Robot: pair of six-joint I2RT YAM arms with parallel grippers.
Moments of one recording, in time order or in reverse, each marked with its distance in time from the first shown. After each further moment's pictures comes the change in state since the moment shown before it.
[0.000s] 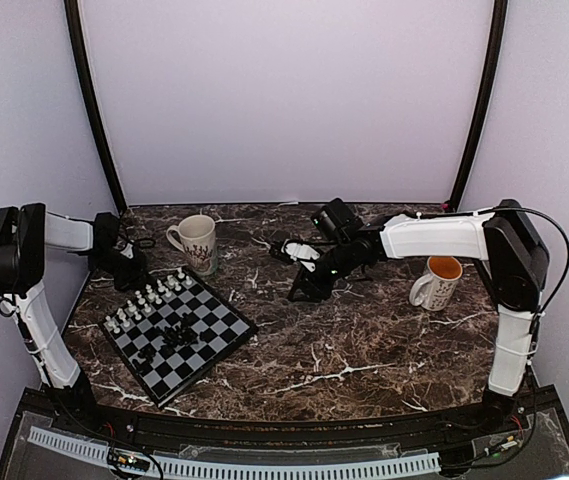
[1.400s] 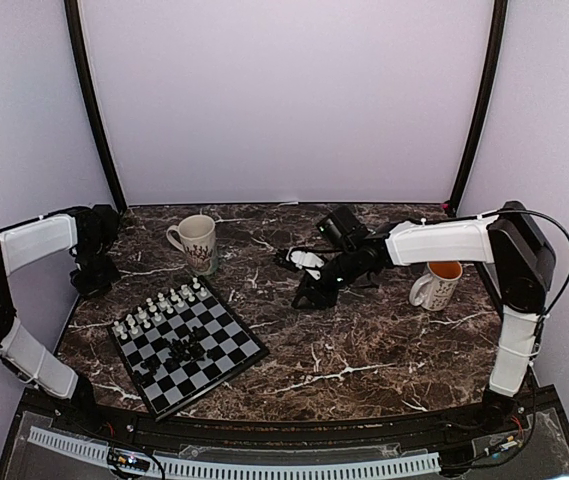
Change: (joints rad) left arm -0.148 -0.377 -0.031 -0.506 -0.801 -0.541; right arm -0.001 -0.037 -0.090 0.048 -0.029 -0.019
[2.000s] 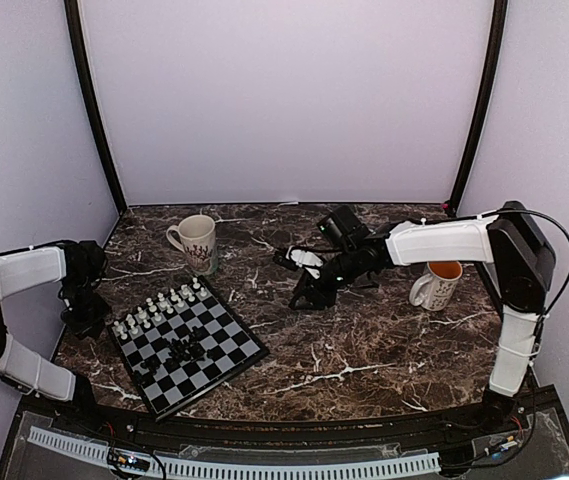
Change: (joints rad) left arm 0.109 -0.137 -0.294 -0.014 0.118 -0.090; right arm -0.008 0.000 -0.006 0.020 -0.072 0.019
